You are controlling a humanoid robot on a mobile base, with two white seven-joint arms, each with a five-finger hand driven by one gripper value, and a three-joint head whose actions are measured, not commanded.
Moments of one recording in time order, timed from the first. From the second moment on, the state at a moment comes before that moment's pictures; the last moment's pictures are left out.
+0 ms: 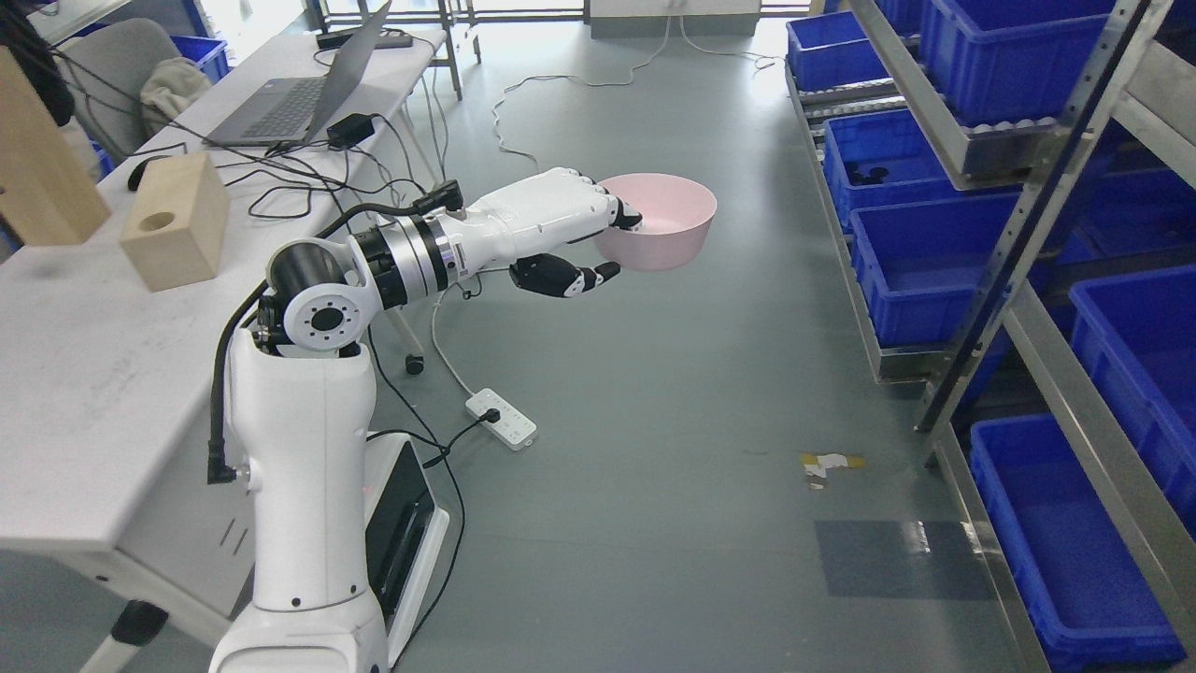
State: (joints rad) left arm -0.62 0.00 0.07 -1.57 -0.66 -0.63 -1.11; right arm 0.00 0.00 0.05 0.00 0.05 -0.08 -0.03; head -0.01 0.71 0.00
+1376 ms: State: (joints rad) left arm -0.89 0.08 -0.04 -1.54 -0.54 -0.68 -1.09; right arm 0.00 0.00 0.05 0.00 0.05 -0.08 -0.03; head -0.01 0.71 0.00
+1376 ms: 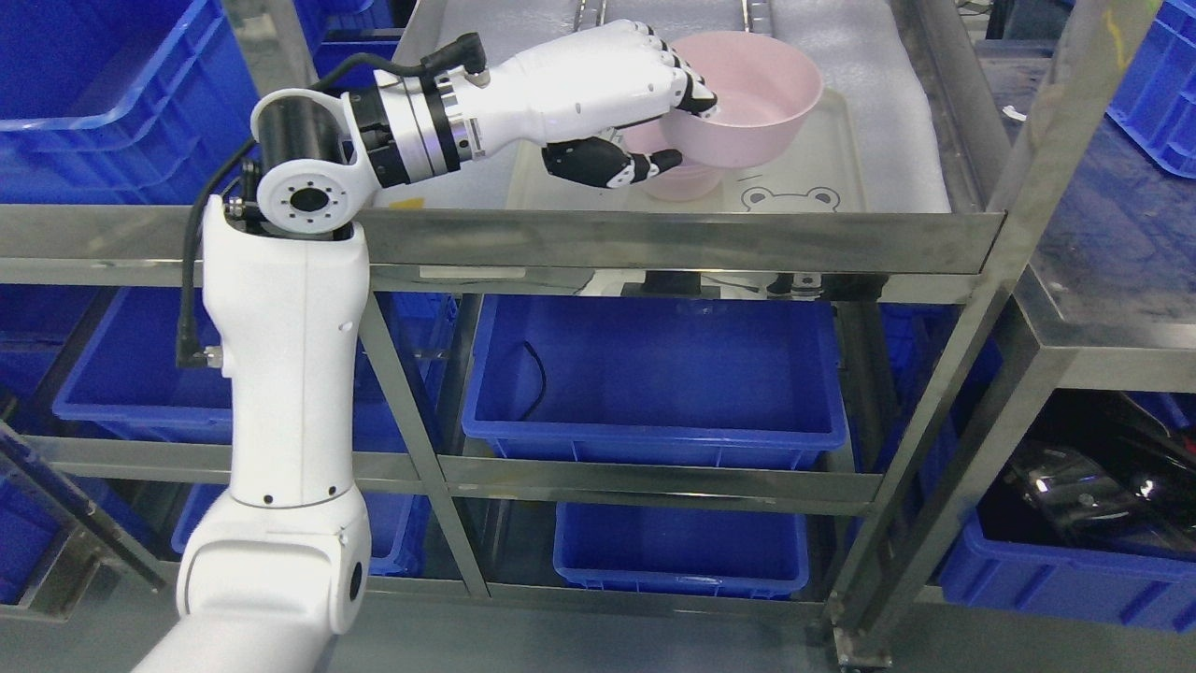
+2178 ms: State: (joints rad) left arm -0.93 0.15 -0.10 -1.38 -0.83 -0.68 -1.04; right arm 0.00 0.00 0.05 0.00 0.05 -0.08 -0.03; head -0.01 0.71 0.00
